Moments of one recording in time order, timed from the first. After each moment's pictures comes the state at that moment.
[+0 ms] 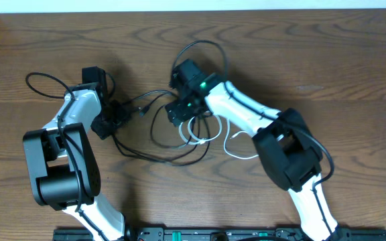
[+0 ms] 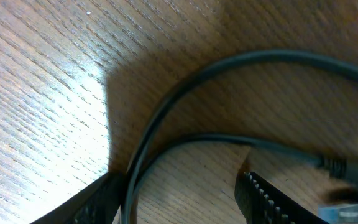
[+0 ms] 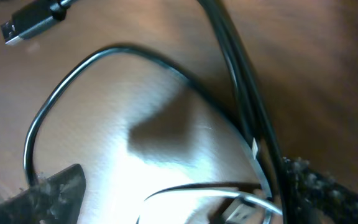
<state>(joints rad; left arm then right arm) 0.16 1.89 1.14 -0.75 0.02 -0.54 0.71 2.26 1.72 -0.65 -0.23 0.22</state>
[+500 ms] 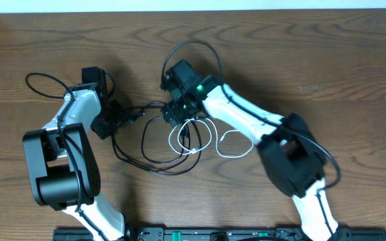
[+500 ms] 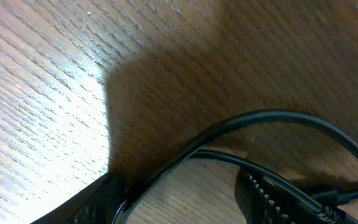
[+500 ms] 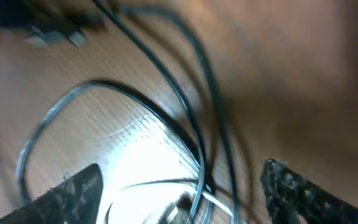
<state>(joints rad) 0.16 1.89 1.14 -0.75 0.02 -0.54 0.73 2.19 1.72 -0.65 -0.23 0.13</state>
